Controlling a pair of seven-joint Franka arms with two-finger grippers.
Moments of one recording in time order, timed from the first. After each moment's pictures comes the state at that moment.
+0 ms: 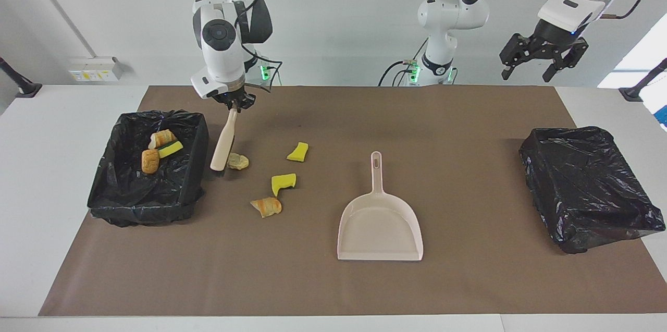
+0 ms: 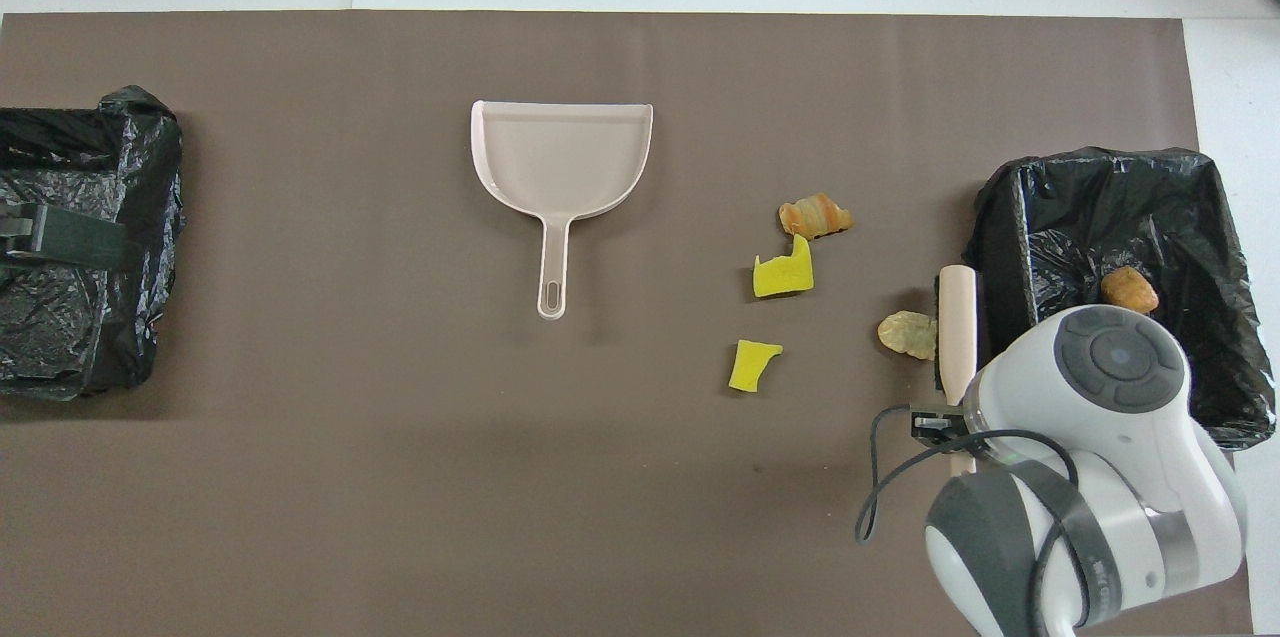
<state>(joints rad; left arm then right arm) -0.06 -0.02 -0.04 -1.44 -0.03 1.44 0.01 0.12 -0.24 0.08 -2.38 -0.10 1.89 0.42</state>
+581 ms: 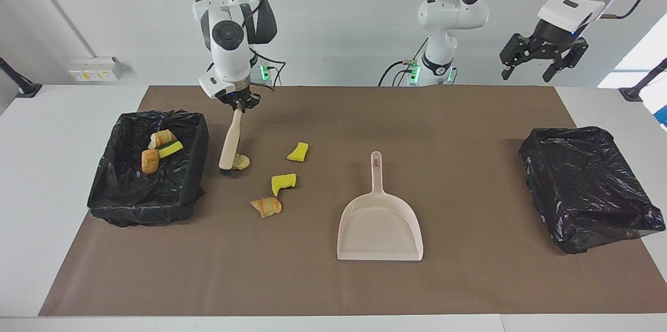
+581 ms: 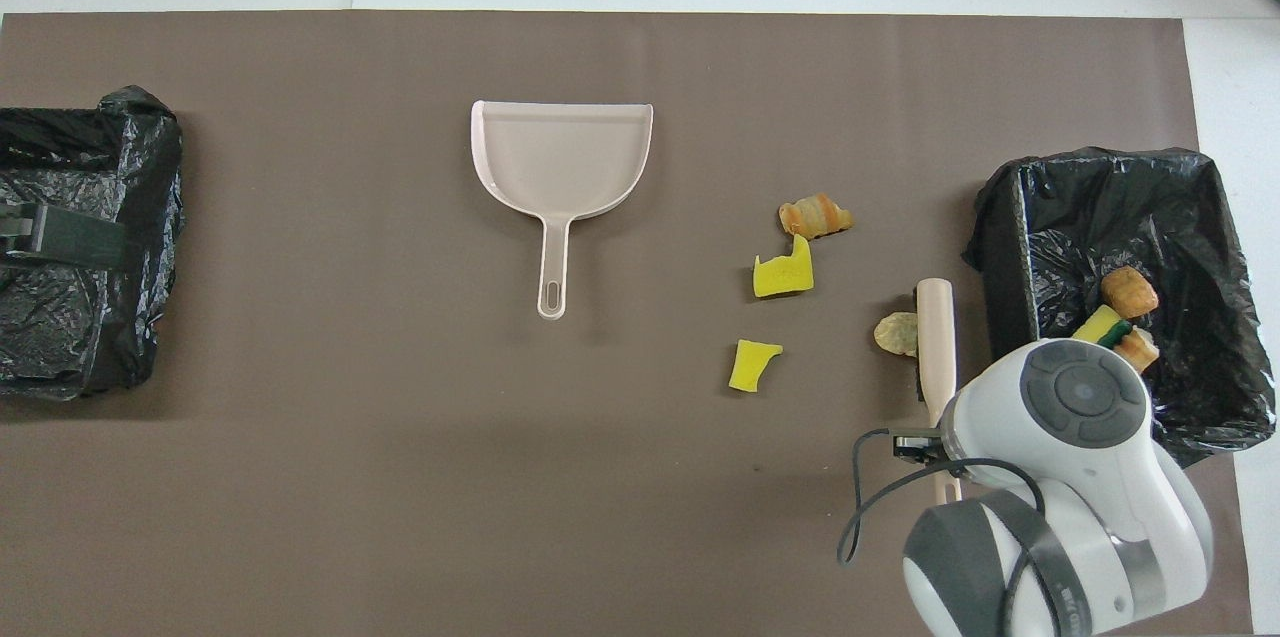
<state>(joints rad) -0.06 -0.02 -0.04 -1.44 -0.03 1.44 0.01 0.15 -0.26 0.10 -2.43 -0.09 1.92 0.41</state>
